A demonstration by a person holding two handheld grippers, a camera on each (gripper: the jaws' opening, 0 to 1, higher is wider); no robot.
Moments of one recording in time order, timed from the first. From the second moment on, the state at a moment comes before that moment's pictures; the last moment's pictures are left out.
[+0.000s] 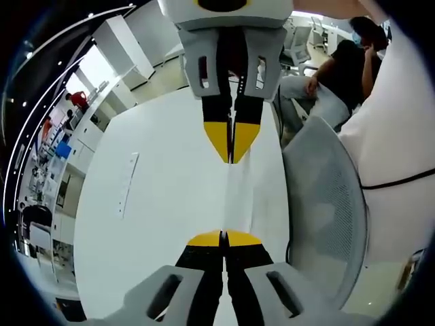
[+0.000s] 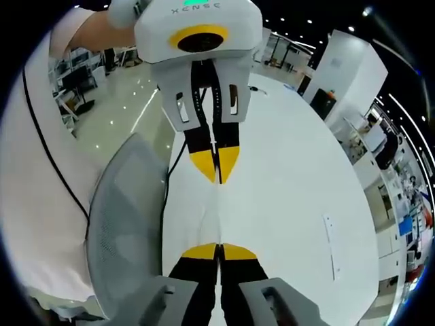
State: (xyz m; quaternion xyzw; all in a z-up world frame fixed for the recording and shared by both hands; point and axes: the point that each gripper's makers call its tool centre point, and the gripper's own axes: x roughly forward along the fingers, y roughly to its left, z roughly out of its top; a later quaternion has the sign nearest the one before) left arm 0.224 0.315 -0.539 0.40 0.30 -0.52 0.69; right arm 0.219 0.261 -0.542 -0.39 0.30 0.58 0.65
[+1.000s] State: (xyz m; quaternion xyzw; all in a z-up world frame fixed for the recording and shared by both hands) left arm 0.222 0.290 -0.524 0.38 0.25 -0.53 0.71; right arm 0.223 0.257 -0.541 -0.39 0.30 0.57 0.66
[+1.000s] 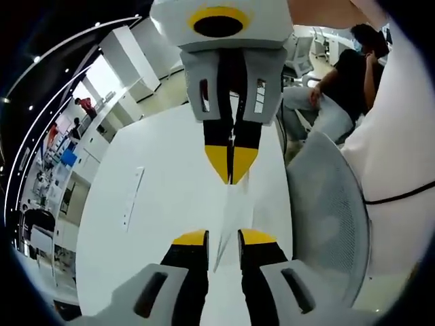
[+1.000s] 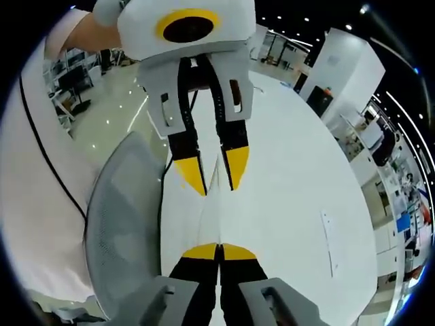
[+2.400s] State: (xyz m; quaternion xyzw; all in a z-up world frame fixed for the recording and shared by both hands) left arm 0.206 0.261 -0.544 0.41 0.26 -0.55 0.68; right arm 0.215 0.269 -0.535 -0.39 0.31 0.56 0.67
